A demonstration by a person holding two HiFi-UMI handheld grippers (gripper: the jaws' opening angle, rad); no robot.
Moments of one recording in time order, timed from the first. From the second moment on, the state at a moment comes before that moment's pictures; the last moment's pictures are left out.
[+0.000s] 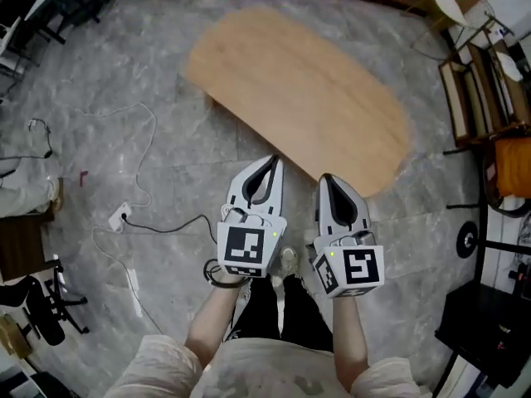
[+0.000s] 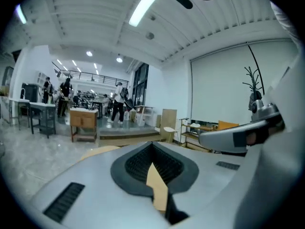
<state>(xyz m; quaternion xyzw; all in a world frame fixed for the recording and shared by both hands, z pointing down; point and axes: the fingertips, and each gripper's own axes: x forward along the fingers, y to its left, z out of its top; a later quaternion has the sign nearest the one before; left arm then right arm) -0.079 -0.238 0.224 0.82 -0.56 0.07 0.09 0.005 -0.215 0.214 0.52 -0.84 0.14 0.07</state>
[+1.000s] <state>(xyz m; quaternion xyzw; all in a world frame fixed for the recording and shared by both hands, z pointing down) -0.093 -0.089 0.067 0.82 -0.57 0.07 0.04 0.002 -0.074 0.059 0.49 -0.86 0.11 0.07</state>
